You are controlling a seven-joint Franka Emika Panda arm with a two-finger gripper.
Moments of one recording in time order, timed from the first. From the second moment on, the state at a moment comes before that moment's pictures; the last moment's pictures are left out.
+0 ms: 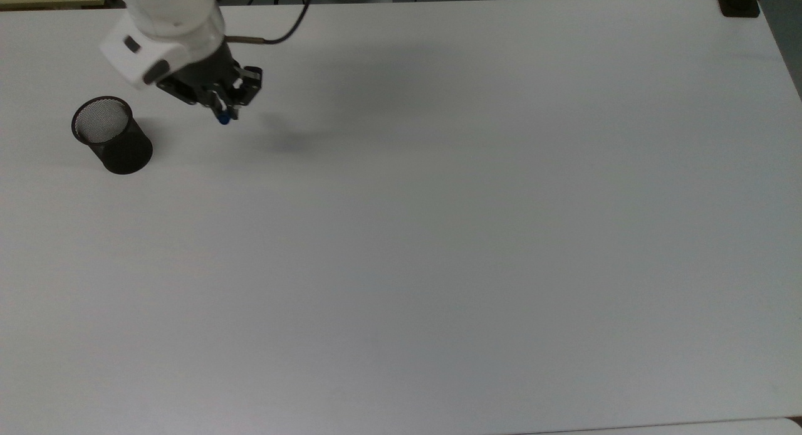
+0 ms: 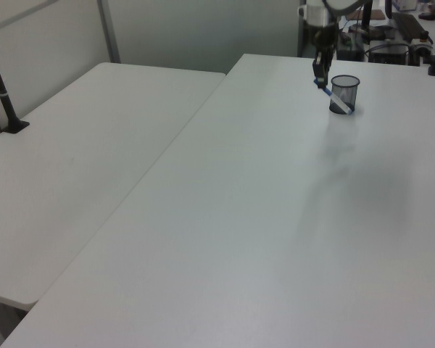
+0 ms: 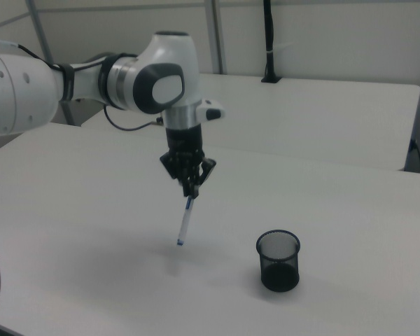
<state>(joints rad) -0.25 0.25 0.08 -1.65 -0.07 1.81 -0.20</state>
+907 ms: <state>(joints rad) -0.14 0.41 0.08 -1.62 -0.07 1.81 -0.12</state>
